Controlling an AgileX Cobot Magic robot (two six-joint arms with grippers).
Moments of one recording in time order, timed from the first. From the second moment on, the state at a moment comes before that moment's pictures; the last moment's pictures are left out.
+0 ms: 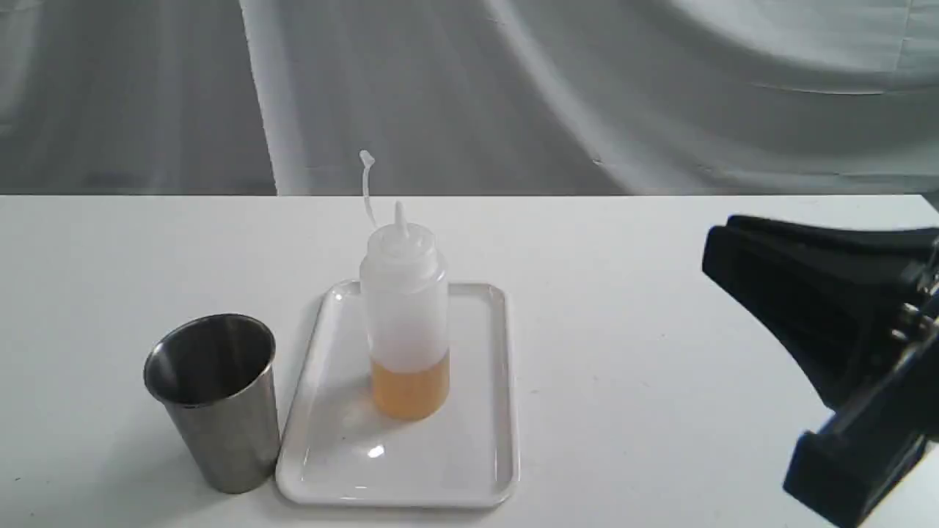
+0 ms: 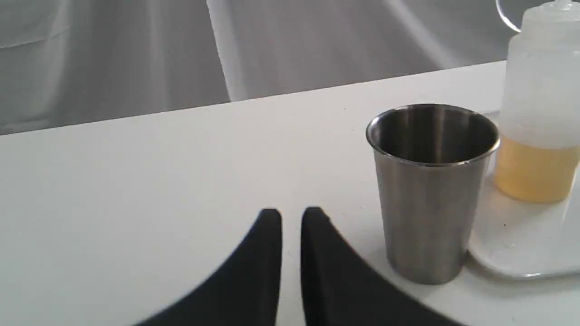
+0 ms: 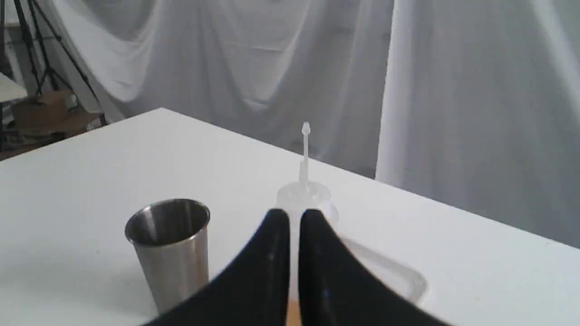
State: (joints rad) left arm -0.07 0.00 0.00 0.04 0.29 0.06; right arm 0.53 0.77 -0.46 0.00 -0.12 0.03
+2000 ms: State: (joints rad) left arm -0.07 0.00 0.00 0.04 0.29 0.06; right arm -0.16 0.04 0.00 -0.16 0.15 0.03
